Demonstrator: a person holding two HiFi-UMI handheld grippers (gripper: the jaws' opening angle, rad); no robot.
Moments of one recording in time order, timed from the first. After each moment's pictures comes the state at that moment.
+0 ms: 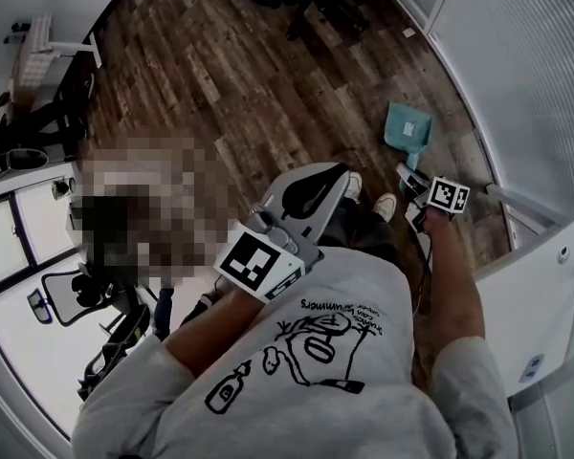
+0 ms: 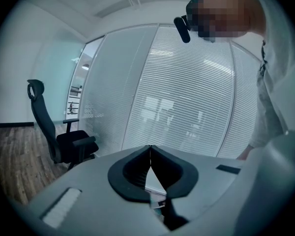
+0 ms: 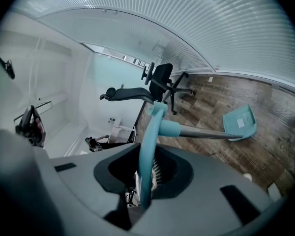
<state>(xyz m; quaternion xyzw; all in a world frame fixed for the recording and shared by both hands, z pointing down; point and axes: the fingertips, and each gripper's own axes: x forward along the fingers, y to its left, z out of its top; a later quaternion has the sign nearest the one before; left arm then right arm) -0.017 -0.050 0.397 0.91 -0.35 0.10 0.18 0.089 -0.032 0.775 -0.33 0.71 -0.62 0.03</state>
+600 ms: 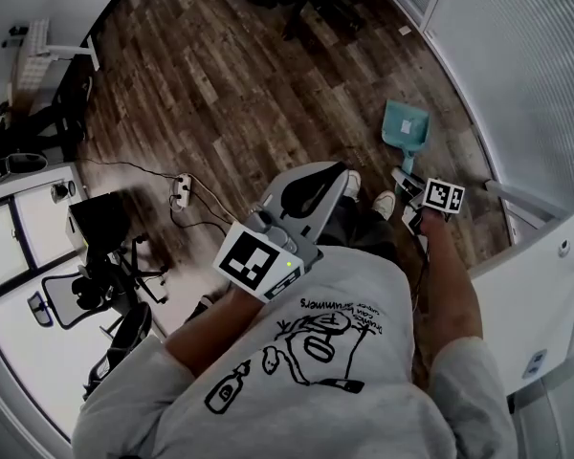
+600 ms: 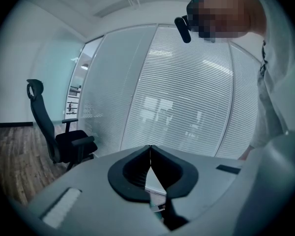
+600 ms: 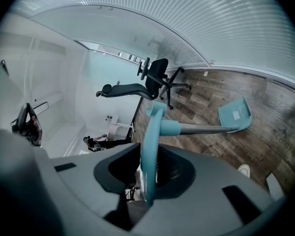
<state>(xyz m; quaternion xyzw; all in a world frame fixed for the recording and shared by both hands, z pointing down) -0.014 -0.042 0.398 0.92 -0.34 0.10 0.18 0.083 -0.008 0.787 -0.32 0.70 -0.64 0.01</state>
